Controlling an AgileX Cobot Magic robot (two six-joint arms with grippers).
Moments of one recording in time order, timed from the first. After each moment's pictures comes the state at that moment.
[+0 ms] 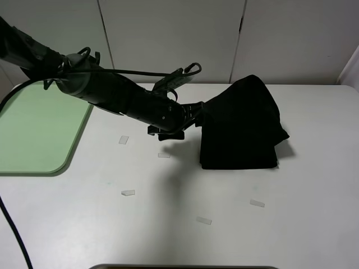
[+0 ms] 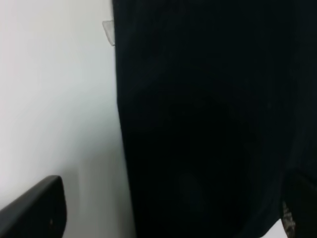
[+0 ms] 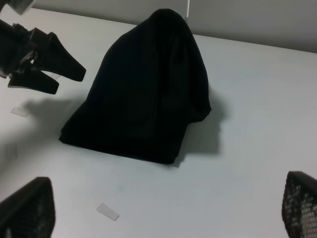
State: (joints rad) left arm -0.57 2.16 -1.21 -1.61 0.24 1.00; right arm 0.20 -0.01 -0.50 0.06 1.03 -0.04
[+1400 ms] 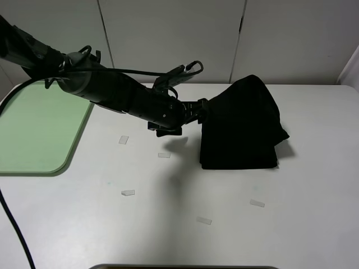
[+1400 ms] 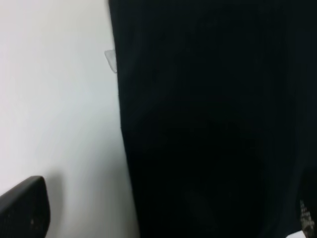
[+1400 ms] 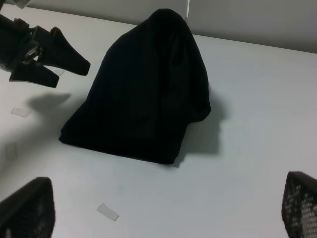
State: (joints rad) left arm -0.58 2.16 -1.23 -1.67 0.20 1.09; right arm 0.20 -0.01 -0.50 0.06 1.03 -0.03
